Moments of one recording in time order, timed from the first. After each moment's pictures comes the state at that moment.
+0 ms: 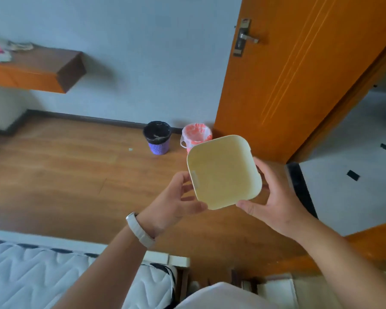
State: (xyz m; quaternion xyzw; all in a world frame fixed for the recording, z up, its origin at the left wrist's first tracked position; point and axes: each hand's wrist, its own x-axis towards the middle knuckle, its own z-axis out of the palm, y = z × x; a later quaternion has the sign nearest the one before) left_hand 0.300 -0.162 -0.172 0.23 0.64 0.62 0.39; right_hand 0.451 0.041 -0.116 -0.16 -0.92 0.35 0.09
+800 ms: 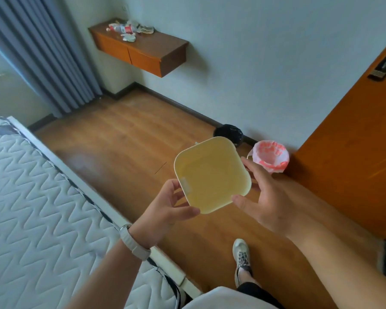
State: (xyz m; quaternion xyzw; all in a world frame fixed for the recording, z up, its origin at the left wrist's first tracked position) left_hand 0.212 -0.197 -0.193 -0.03 0.64 0.74 0.21; right_hand 0.214 0.060 -0.158 0.11 -0.87 0.47 -0.02
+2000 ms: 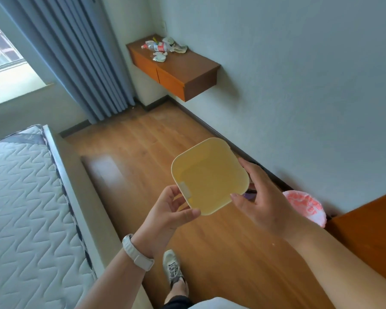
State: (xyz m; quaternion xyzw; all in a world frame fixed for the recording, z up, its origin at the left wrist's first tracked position) left_hand -0.046 -0.091 -0.162 -0.14 0.58 0.80 0.08; right_hand -0.119 0.146 -0.154 0.24 -0.84 0.48 -0.06
